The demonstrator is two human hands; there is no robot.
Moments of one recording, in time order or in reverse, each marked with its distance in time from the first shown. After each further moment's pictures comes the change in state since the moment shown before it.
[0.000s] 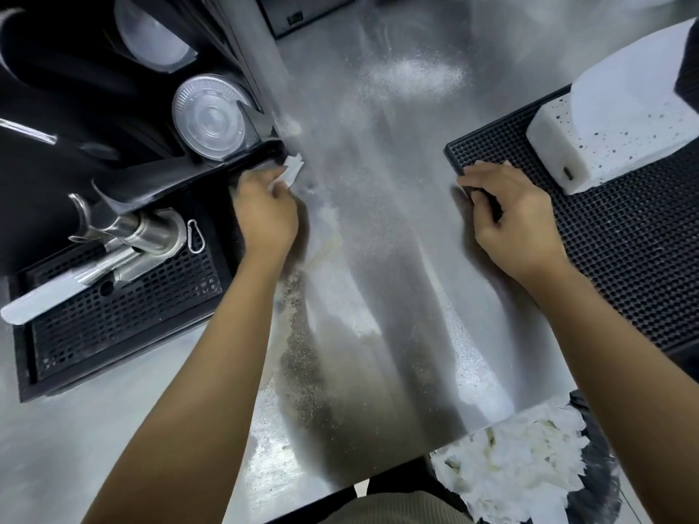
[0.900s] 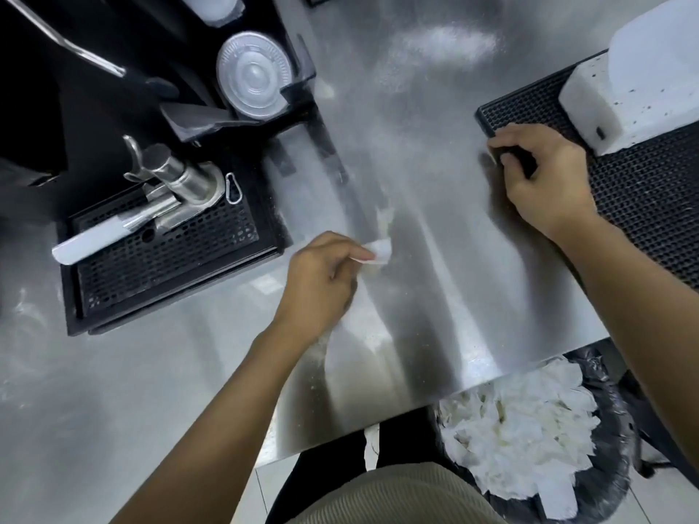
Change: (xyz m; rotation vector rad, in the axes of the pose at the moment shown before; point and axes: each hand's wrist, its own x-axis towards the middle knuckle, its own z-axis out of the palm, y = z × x) left_hand -0.134 -0.033 -0.049 -0.121 -0.321 0.377; right_hand -0.001 -0.014 -0.008 -0.021 -0.029 0.054
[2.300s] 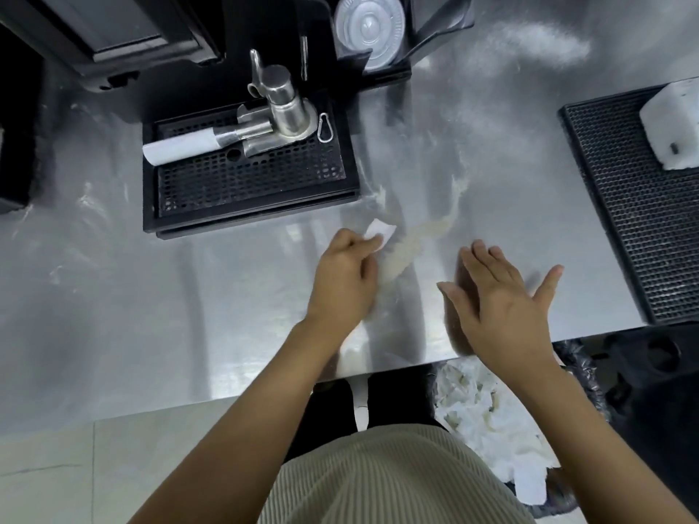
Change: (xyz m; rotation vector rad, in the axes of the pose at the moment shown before) left_hand -0.079 -0.027 -0.019 0.047 0.152 -0.169; right_hand -0.163 -0.141 0.041 -0.368 -0.327 0.085
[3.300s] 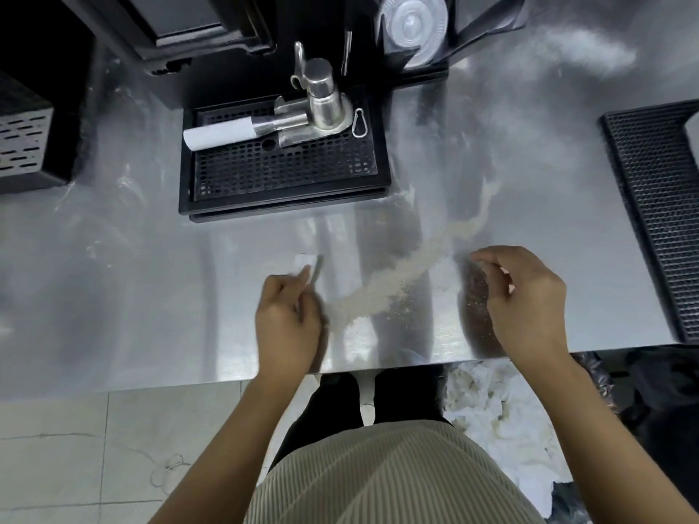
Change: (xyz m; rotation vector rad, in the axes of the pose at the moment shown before) left_hand -0.075 -0.037 -0.054 0.121 0.291 -0.243; right_hand 0.017 -0.012 -0.007 0.426 0.177 -0.088
